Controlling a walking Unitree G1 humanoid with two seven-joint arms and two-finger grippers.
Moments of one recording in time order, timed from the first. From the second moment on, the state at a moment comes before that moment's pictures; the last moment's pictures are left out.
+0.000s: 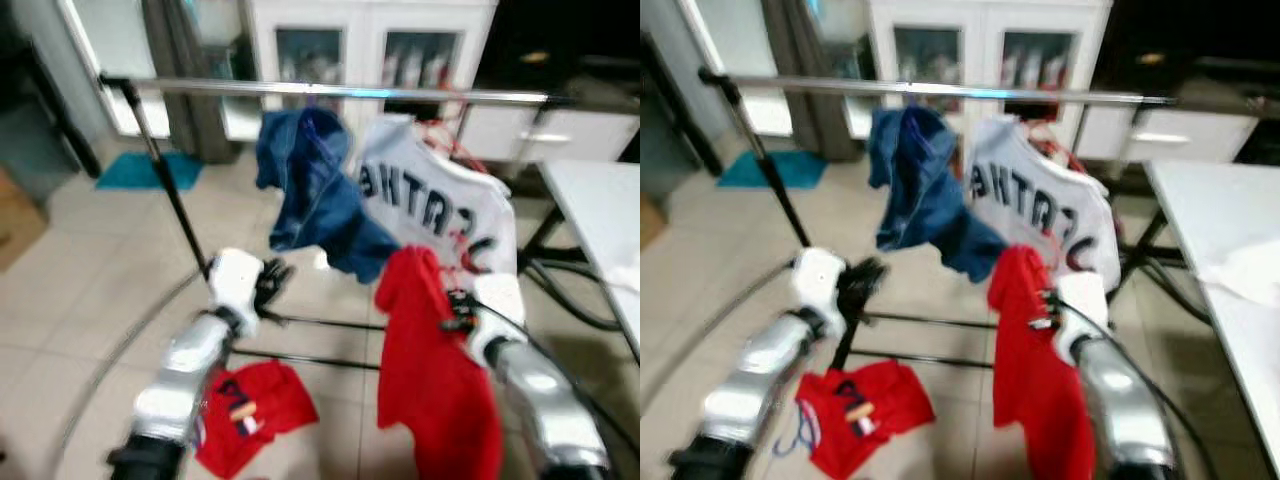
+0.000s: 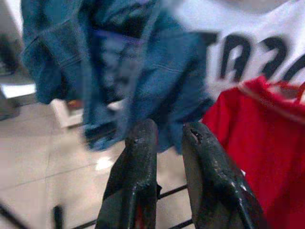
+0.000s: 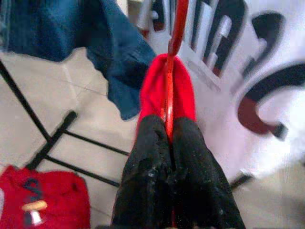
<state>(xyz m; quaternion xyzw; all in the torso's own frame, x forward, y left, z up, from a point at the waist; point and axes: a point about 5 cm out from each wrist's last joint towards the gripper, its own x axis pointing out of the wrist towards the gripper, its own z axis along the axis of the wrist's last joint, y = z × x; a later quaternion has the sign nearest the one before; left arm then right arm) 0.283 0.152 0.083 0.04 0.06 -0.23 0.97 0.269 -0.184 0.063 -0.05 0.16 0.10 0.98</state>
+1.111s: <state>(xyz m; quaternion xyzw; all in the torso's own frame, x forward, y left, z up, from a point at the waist) 0.289 0.147 0.096 0.07 0.04 -0.30 0.95 0.335 -0.162 0.120 -0.12 0.09 0.14 0.98</state>
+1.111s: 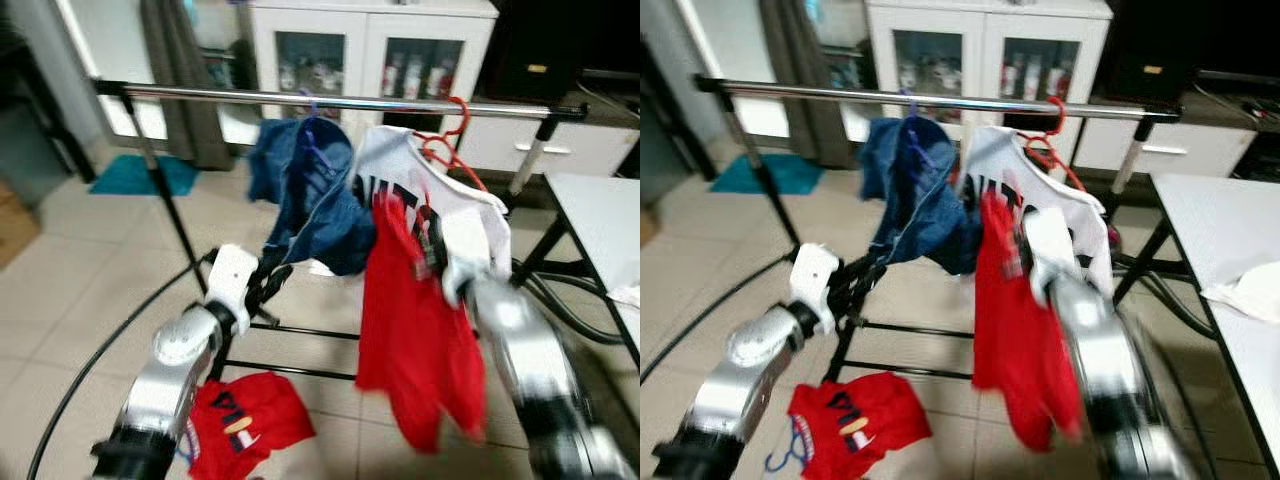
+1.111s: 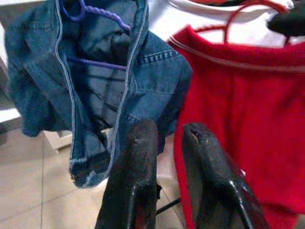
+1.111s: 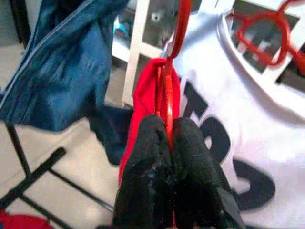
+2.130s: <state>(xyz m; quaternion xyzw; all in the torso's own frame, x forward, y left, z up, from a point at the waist) 0.275 0.152 0.129 0.09 0.04 -0.35 0.93 0.417 -0.131 0.213 -0.13 0.02 0.08 0.99</state>
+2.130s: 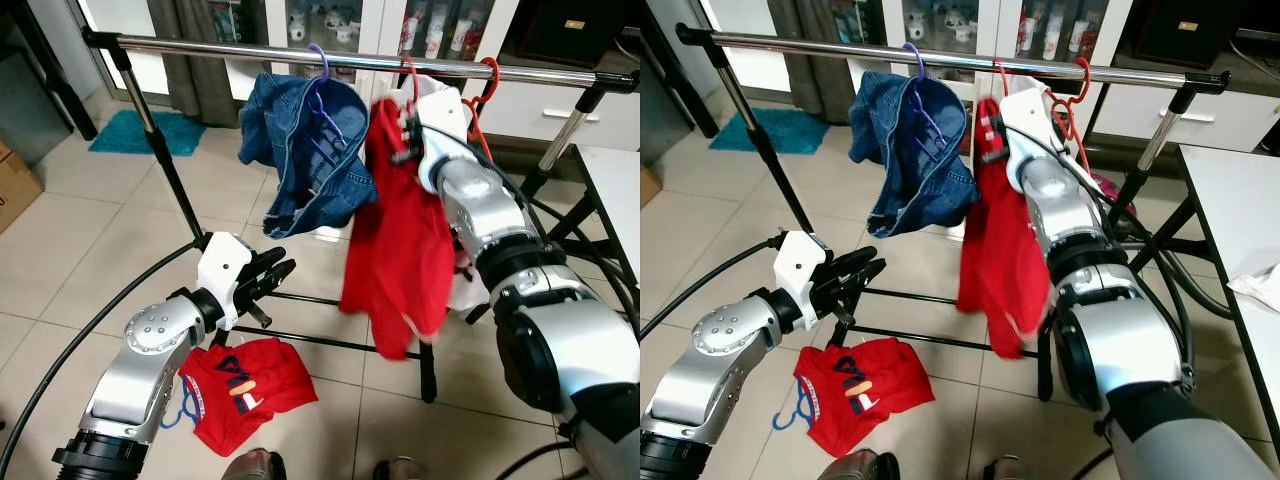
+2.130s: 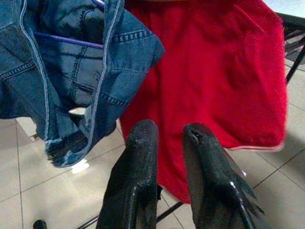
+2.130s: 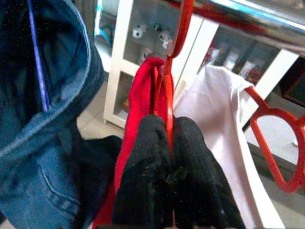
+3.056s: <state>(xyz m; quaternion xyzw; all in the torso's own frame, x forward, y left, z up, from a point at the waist) 0.261 0.147 0.135 0.09 0.06 -0.40 0.91 0.427 -0.117 0.239 -0.10 0.06 0.07 0.99</state>
